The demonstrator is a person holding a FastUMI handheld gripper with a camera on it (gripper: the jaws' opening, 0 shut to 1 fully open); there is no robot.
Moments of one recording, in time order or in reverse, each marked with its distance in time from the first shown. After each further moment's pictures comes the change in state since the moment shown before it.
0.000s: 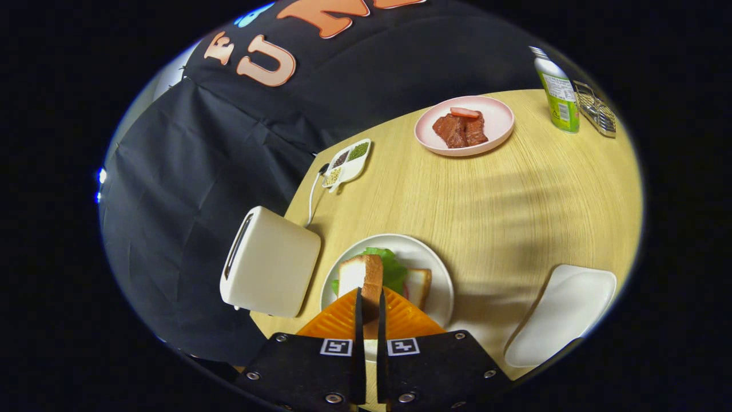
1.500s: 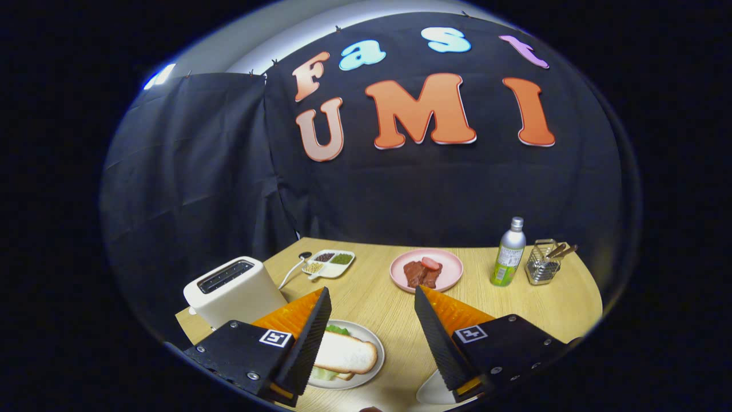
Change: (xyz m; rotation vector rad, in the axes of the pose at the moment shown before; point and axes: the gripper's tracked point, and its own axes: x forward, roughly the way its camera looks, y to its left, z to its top) arm -0.147 0.051 0.106 -0.442 -0.687 -0.192
